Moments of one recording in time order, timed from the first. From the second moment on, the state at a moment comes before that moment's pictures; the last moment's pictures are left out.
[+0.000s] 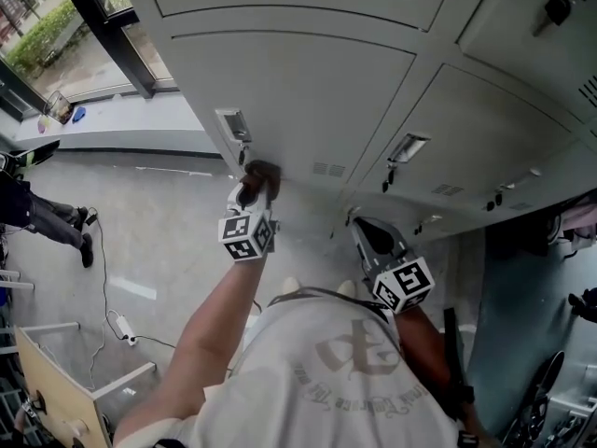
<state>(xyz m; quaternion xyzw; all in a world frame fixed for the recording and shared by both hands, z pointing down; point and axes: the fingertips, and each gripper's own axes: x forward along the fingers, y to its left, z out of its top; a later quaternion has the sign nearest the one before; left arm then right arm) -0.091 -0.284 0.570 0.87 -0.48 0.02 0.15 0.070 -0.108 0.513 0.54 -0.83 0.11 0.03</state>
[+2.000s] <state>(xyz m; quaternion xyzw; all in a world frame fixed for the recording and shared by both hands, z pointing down) 0.072 -0.210 0.526 0.94 -0.34 0.03 0.09 0.118 -0.119 0.500 0.51 -0.85 0.09 0.05</state>
